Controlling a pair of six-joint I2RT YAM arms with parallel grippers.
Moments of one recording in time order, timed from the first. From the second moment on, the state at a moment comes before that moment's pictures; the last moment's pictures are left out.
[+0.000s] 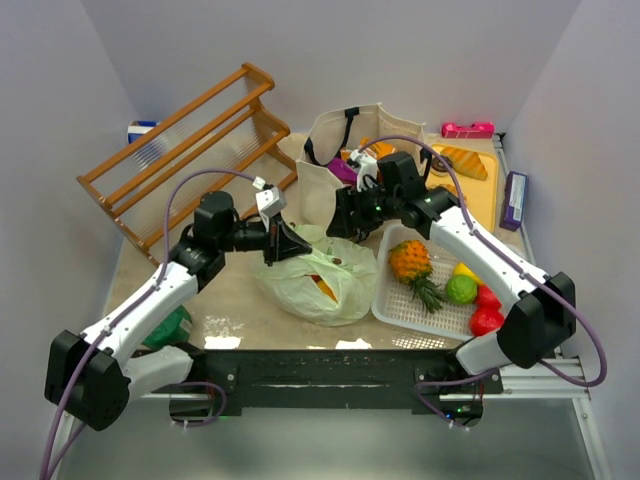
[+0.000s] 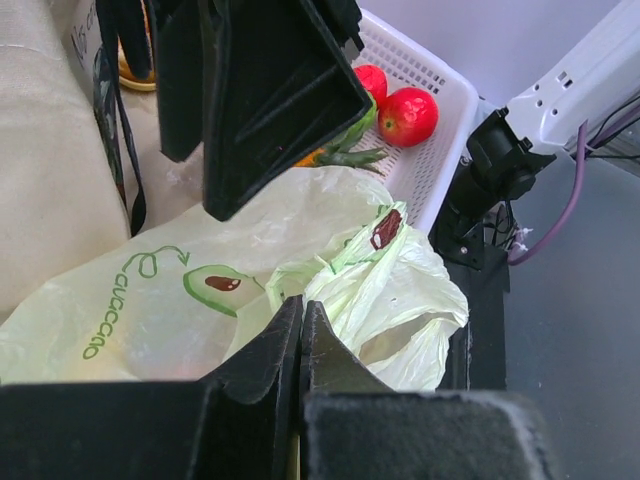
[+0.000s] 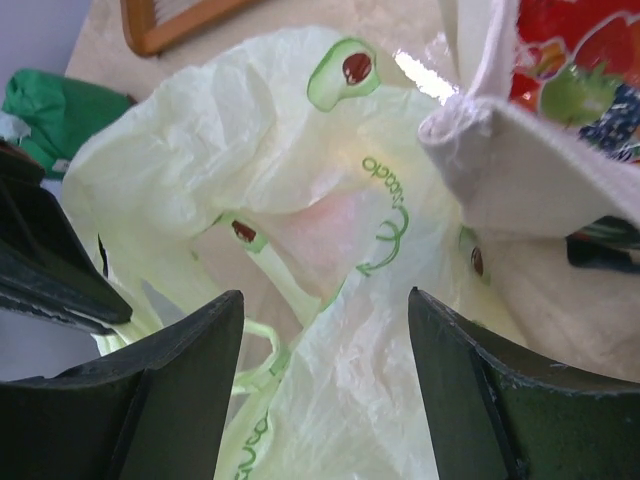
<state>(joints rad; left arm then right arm) -0.45 1.11 0.78 0.06 0.90 -0.12 0.55 1.46 1.31 -0.54 -0.44 0.26</state>
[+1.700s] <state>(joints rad) -0.55 1.18 0.89 0.26 0.88 -0.23 0.79 0.93 0.80 -0.18 -0.23 0.12</state>
